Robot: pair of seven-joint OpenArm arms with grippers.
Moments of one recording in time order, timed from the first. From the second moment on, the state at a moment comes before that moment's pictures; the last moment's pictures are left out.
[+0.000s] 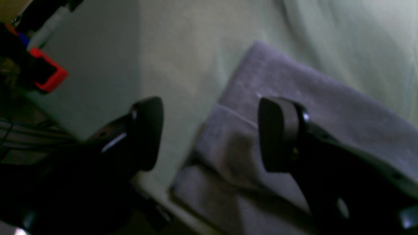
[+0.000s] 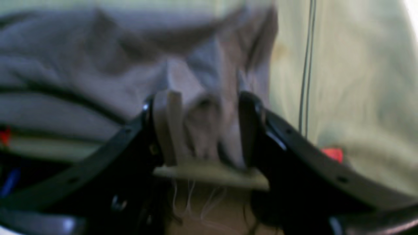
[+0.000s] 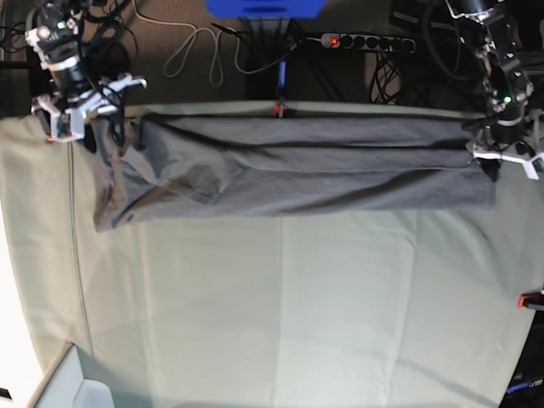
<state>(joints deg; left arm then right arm) 12.8 -8.5 -32.6 78.5 -13.0 -0.3 15.0 -31.0 -5.1 32.7 104.9 -2.4 39.1 -9.6</state>
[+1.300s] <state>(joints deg) 6.5 -8.9 -31.3 64.7 -12.8 -6.3 12.5 -19.8 -3.4 29.2 83.0 -2.8 39.0 -9.4</state>
